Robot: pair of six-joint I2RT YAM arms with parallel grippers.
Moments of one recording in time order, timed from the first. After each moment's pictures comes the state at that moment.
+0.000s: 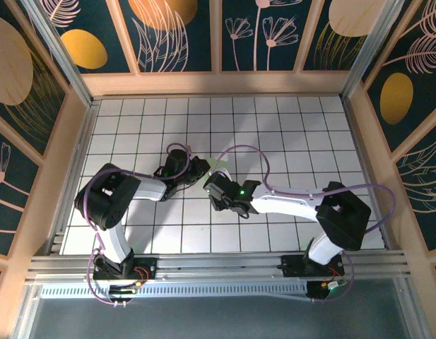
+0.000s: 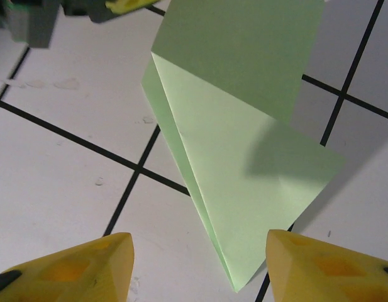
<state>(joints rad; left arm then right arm) -0.56 1.80 0.69 0.59 0.25 -1.17 1.09 1.60 0.96 -0.45 0.36 0.50</state>
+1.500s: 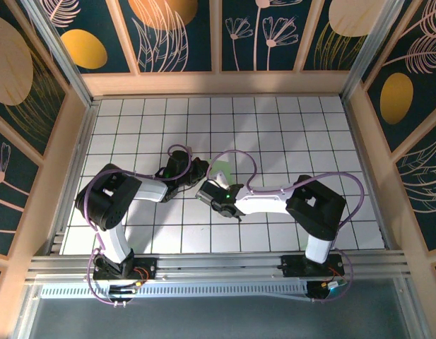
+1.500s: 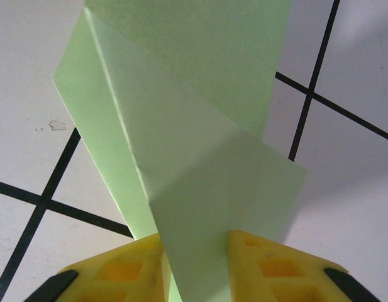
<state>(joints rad) -0.58 1.80 0.69 0.58 0.23 -1.18 1.11 1.78 0.99 -0.43 0.56 0.51</state>
